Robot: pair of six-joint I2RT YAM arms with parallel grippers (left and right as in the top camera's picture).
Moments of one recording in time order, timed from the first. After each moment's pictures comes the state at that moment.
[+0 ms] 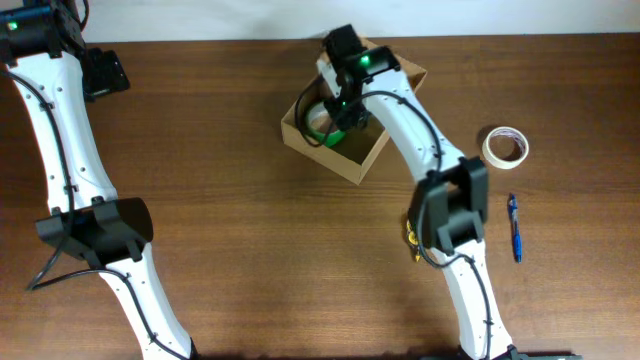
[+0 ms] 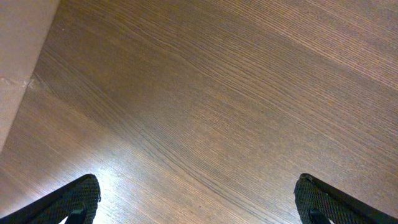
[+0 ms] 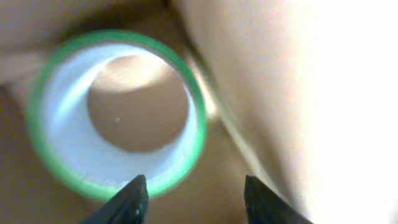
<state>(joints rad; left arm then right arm) 0.24 2.35 2.77 -1.63 -0.27 -0.18 0.41 2.49 2.43 -1.20 0.07 -0.16</state>
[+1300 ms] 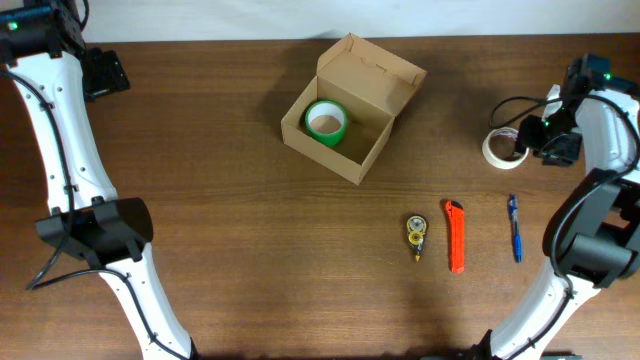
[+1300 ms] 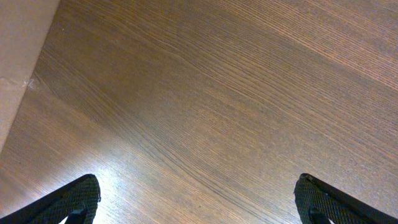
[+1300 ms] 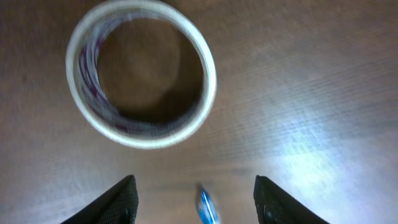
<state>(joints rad) 0.24 2.35 2.77 -1.63 -0.27 -0.18 -0.36 2.16 1.82 -1.14 -0.02 0.00</state>
